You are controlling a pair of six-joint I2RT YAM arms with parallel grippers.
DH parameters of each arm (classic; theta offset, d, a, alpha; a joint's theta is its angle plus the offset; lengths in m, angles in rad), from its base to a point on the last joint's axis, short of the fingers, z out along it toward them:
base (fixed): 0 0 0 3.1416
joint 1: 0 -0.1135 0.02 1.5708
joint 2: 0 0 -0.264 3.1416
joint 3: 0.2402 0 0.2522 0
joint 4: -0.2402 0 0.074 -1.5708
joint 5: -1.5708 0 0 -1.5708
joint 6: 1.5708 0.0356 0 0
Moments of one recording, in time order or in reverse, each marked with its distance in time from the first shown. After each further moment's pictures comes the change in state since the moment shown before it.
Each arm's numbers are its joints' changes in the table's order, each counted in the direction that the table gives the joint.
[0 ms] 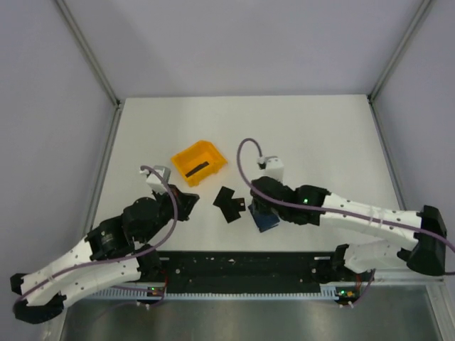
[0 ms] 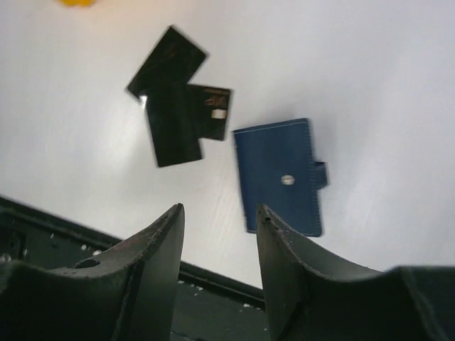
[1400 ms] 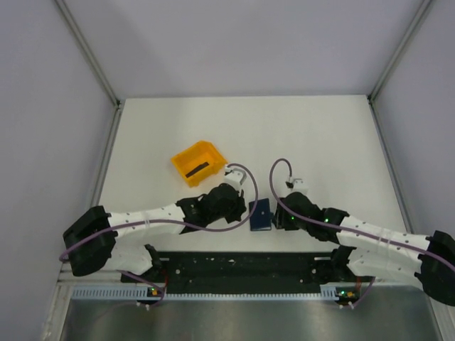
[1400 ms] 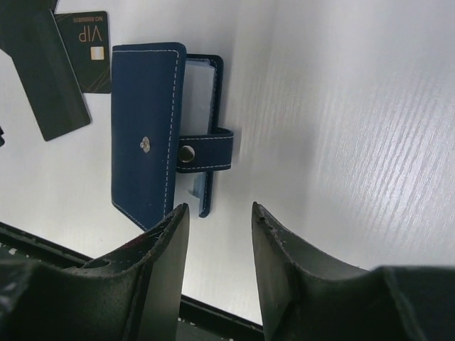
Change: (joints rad) left arm -0.001 0.871 -0.030 0.568 -0.278 0.083; right arm 0.289 -0.331 -0.620 0.349 0.258 0.029
